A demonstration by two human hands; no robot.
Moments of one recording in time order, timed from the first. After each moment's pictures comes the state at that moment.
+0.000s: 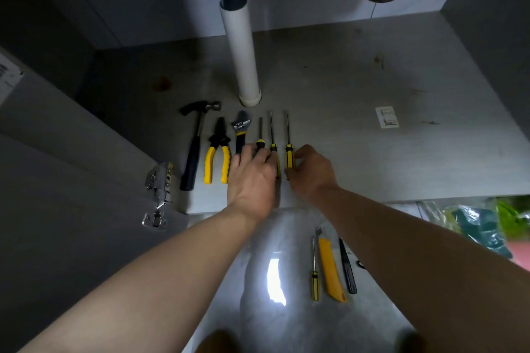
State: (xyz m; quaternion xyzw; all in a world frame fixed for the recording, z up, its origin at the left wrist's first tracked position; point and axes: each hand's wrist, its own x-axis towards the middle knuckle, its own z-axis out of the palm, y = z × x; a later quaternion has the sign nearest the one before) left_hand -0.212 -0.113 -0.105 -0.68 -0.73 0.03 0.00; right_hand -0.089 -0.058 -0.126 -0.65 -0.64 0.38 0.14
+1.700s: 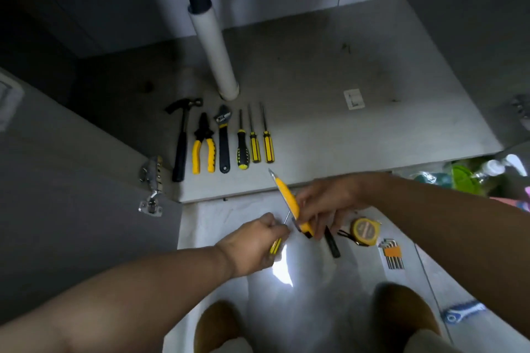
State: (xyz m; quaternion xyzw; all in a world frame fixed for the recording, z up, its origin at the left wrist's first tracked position) left_hand -0.191 -0.224 -0.109 -0.79 -0.51 0.09 -0.33; right_hand 0.011 -0.102 -0.067 -0.41 -0.57 0.67 -0.24
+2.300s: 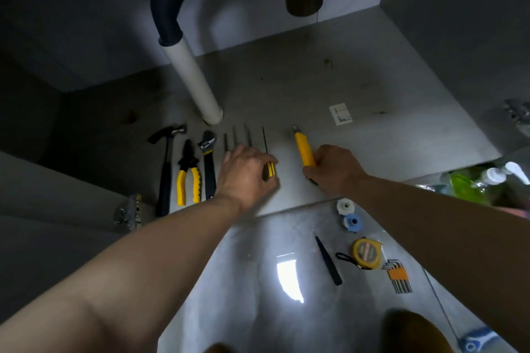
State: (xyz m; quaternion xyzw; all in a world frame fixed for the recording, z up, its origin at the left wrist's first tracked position) left_hand -0.181 -0.071 -0.091 -0.75 -0.65 -0.03 -0.08; right_hand 0.027 -0.034 -0.099 -0.66 -0.65 0.37 0.06
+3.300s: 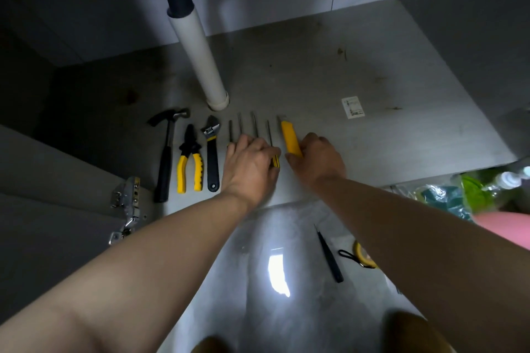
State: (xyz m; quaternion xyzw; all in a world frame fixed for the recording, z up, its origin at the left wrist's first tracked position) left_hand -0.180 -0.079 -0.103 -0.74 -0.67 -0.04 -0.05; right_hand -0.031 -0.039 -0.122 -0.69 -0.65 0.28 0.12
